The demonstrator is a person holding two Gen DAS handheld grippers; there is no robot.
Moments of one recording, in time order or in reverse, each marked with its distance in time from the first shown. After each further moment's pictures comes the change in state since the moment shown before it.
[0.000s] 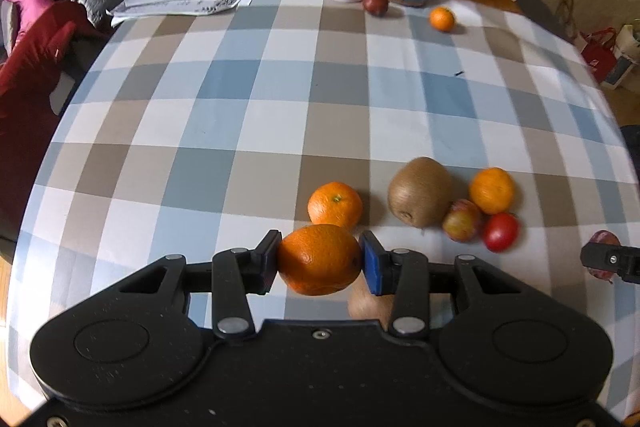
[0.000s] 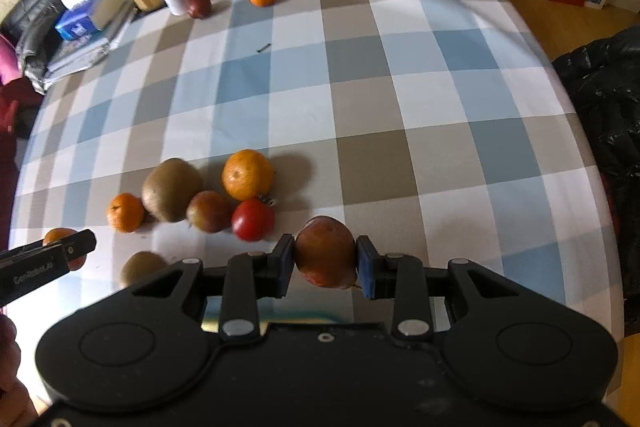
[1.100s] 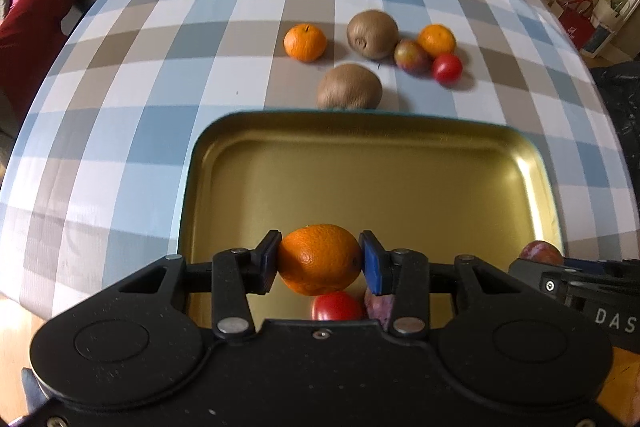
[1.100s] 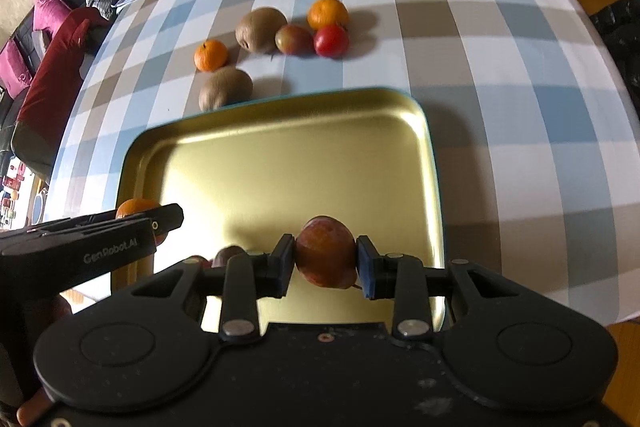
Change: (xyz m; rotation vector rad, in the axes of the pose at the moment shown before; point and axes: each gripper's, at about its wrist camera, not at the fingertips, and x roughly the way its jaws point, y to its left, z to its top) left arm -0.046 -0.011 -0.130 0.012 0.076 -0.045; right arm -0.049 0.012 -0.160 -0.066 0.066 0.132
